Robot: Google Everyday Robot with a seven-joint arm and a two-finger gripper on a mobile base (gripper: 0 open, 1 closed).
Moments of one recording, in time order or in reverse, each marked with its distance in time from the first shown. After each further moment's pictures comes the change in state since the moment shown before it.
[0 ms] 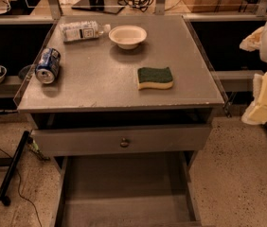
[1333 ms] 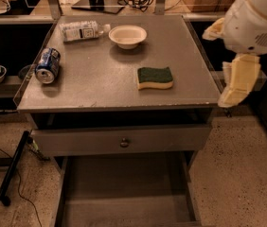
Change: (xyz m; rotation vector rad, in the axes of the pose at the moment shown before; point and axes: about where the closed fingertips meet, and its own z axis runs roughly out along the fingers) arm -0.048 -0.030 0.023 -0.023 -0.055 -0.224
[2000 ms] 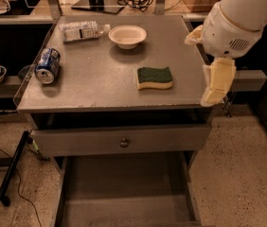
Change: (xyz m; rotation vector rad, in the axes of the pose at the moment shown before) arm -0.021 -0.016 0.035 -0.039 -0.039 -0.057
